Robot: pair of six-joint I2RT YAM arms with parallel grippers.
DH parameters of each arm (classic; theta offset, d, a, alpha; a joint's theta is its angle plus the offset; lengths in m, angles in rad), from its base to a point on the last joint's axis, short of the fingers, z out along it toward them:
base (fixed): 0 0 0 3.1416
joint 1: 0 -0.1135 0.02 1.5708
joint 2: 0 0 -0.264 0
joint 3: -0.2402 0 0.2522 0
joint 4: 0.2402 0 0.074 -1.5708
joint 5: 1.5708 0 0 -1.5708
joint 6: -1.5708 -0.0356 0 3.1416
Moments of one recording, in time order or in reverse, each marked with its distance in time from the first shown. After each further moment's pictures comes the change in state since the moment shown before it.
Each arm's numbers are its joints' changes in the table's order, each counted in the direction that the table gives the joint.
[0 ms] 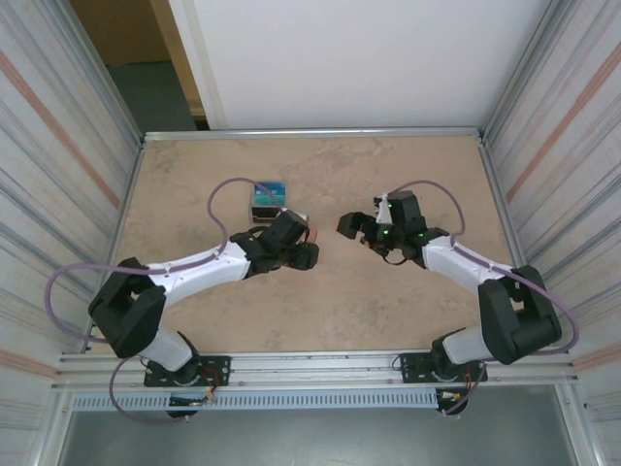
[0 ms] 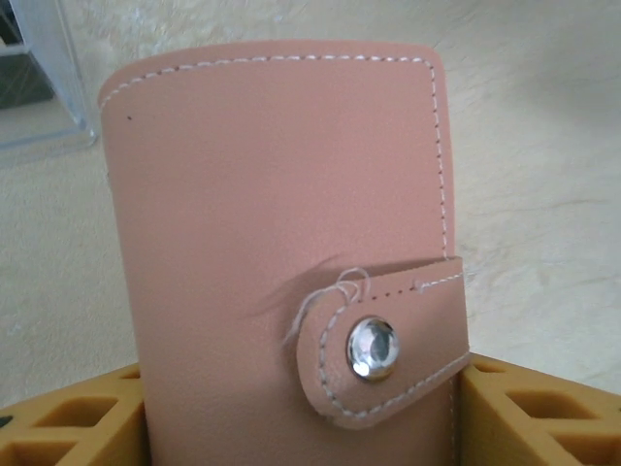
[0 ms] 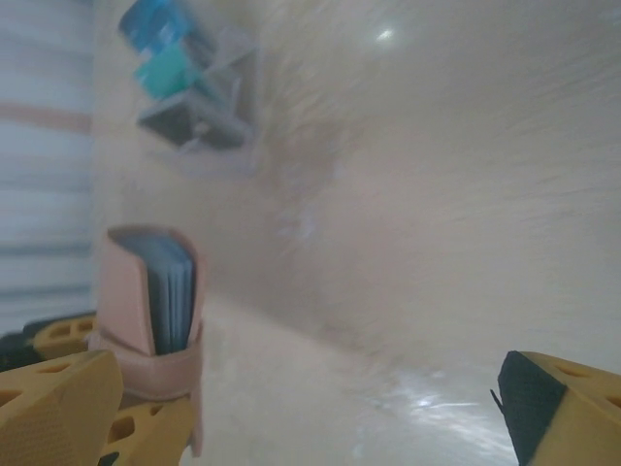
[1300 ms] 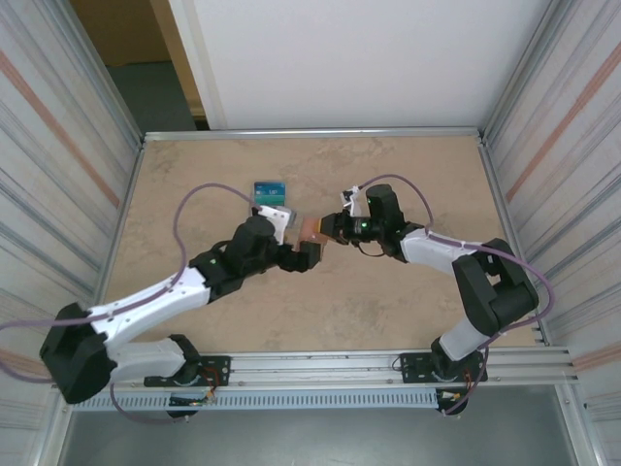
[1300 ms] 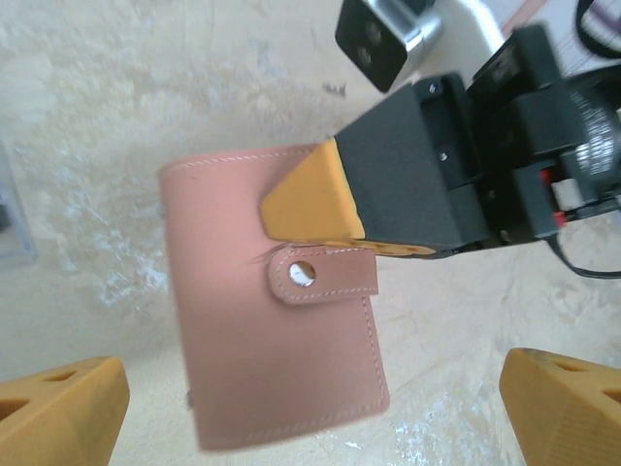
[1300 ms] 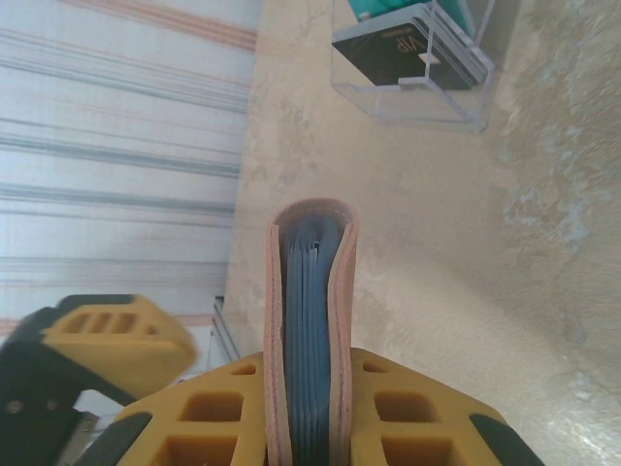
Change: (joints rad) left arm 0.000 -0.367 0.190 -0.214 0.101 -0.023; right arm -0.081 0.167 -0.072 -0.303 -0.239 -0.123
